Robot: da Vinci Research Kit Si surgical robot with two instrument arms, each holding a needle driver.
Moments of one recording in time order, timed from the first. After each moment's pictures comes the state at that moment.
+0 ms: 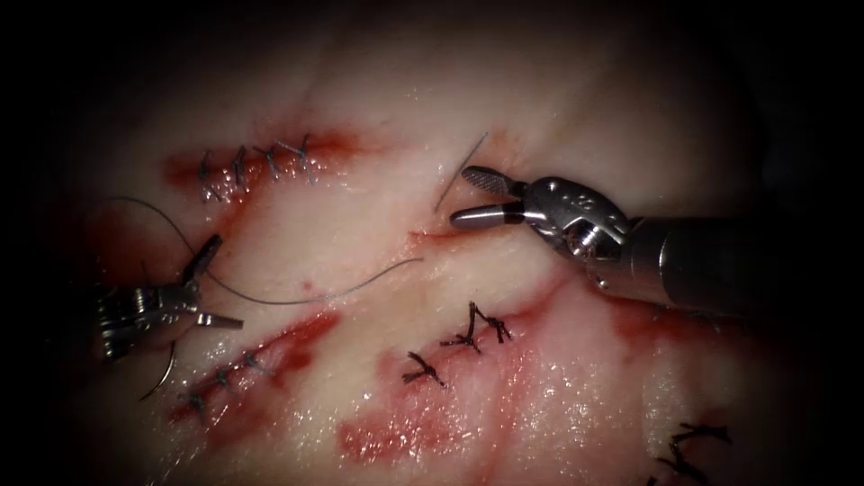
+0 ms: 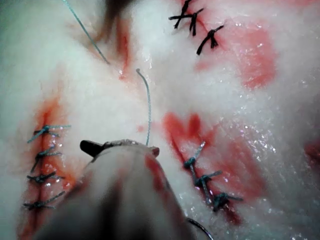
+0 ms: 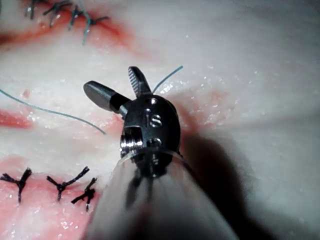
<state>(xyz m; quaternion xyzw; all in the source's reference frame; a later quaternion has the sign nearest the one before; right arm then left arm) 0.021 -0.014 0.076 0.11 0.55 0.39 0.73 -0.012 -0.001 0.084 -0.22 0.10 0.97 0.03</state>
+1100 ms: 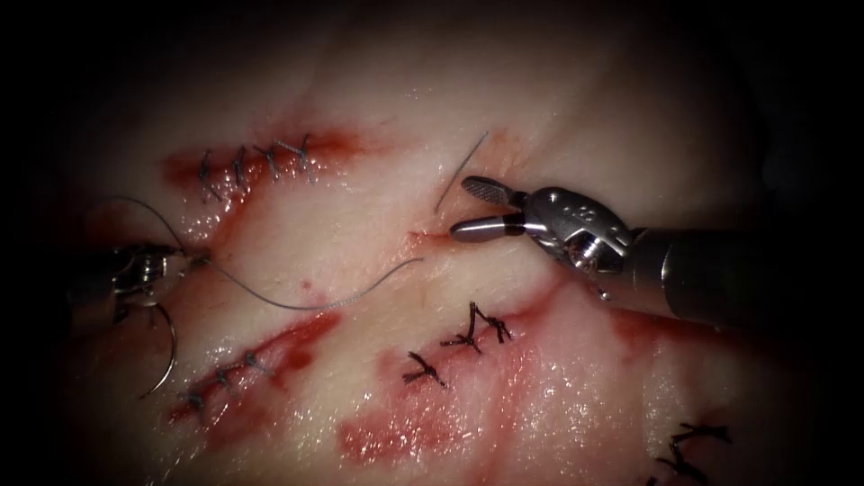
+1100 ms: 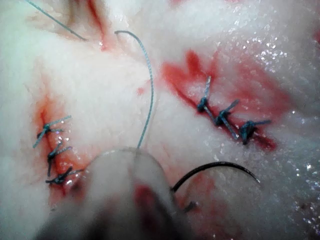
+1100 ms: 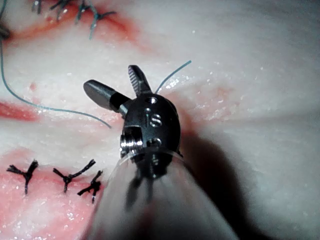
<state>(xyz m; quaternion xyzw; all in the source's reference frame) 0.020 -0.015 0.075 0.12 0.56 0.38 0.73 -0.008 0.002 0.090 -0.10 0.08 0.98 -0.12</state>
